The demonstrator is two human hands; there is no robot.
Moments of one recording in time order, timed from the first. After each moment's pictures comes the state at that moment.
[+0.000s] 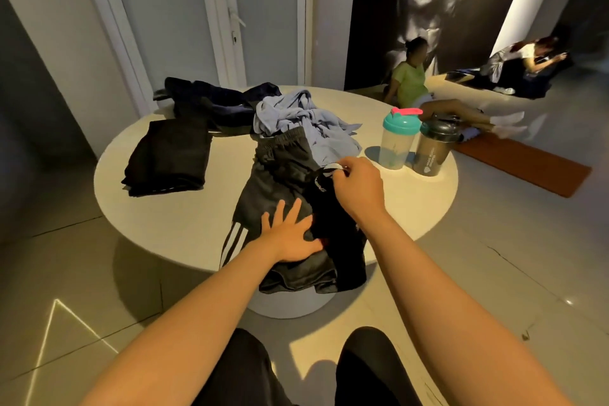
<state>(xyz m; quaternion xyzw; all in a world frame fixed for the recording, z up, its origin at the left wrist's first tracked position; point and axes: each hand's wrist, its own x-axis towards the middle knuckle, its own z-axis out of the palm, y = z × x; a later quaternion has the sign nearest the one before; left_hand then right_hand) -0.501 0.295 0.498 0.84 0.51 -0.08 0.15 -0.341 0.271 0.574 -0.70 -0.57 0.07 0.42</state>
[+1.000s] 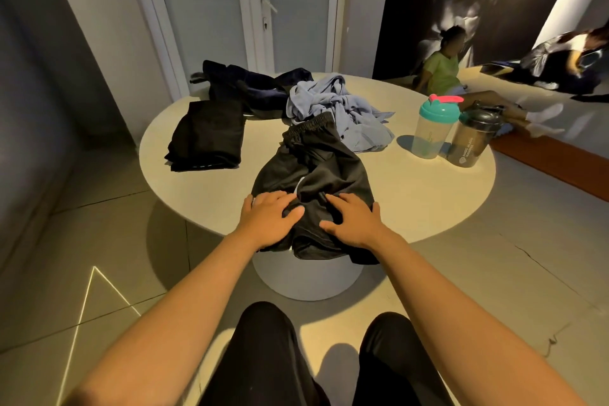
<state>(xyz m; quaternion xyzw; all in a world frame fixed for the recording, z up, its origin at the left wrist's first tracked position) -0.598 0.286 0.486 0.80 0.57 0.10 0.13 -0.380 0.251 0.498 -0.67 -0.72 0.17 0.06</state>
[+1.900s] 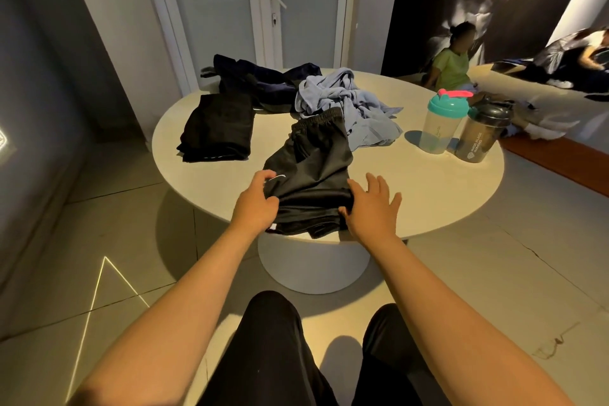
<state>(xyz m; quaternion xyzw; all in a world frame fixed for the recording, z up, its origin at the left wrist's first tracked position) -0.618 0.258 0.506 0.64 0.62 0.35 0.30 -0.393 0.230 0.499 -0.74 -0.65 0.02 0.16</state>
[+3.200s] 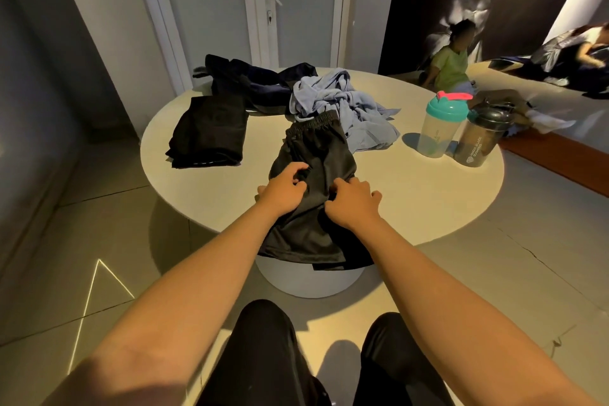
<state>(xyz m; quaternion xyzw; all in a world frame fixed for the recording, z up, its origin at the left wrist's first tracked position) -0.564 0.326 0.511 0.69 0.62 0.22 0.31 -0.403 0.277 0.516 -0.73 -0.66 0.11 0.12</state>
